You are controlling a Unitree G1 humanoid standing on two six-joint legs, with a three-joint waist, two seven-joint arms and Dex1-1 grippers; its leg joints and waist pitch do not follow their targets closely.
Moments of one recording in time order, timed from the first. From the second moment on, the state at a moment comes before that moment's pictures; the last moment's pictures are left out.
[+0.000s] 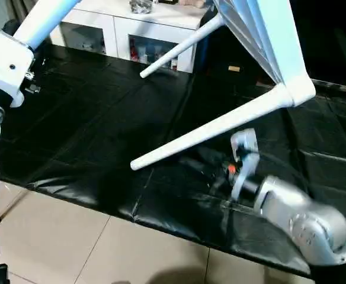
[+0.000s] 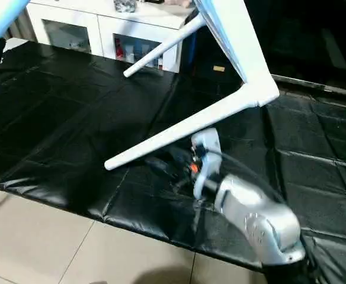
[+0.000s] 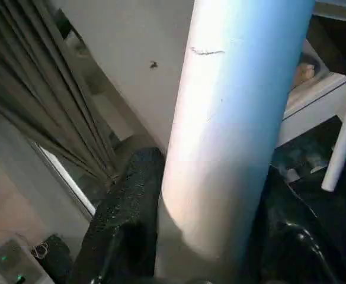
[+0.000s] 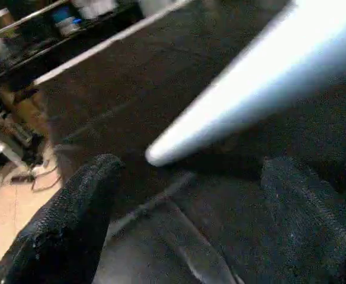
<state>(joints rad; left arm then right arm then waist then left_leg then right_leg) -0.46 0.65 0.27 -0.09 0.15 0.15 -0.34 -0.19 -0.27 0.10 -0.20 0.71 0.72 0.33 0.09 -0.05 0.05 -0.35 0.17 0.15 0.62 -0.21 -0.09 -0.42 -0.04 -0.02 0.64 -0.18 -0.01</state>
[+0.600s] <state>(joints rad) -0.45 0.64 0.27 -0.09 0.14 0.15 -0.34 -0.39 0.02 -0.11 0.26 0.73 0.34 0.46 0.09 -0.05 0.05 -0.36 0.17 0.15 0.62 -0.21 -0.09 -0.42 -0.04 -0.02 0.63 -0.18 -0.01</state>
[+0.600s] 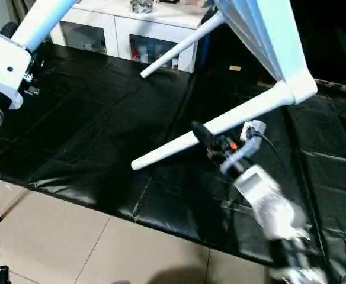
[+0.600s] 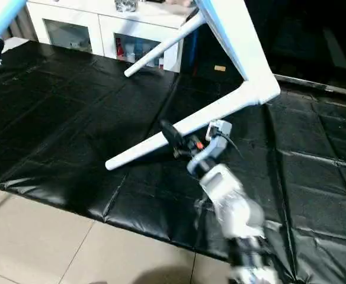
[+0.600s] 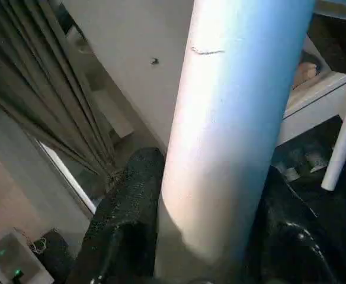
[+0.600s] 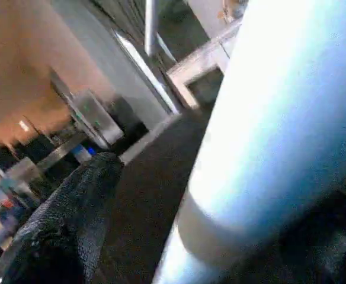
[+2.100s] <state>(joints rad) -0.31 0.41 0.23 0.27 -0.01 0.14 -0.35 -0.17 -0.17 -0.09 -0.32 0.79 0.50 0.59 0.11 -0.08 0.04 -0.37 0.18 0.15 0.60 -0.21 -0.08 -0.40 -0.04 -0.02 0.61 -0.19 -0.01</state>
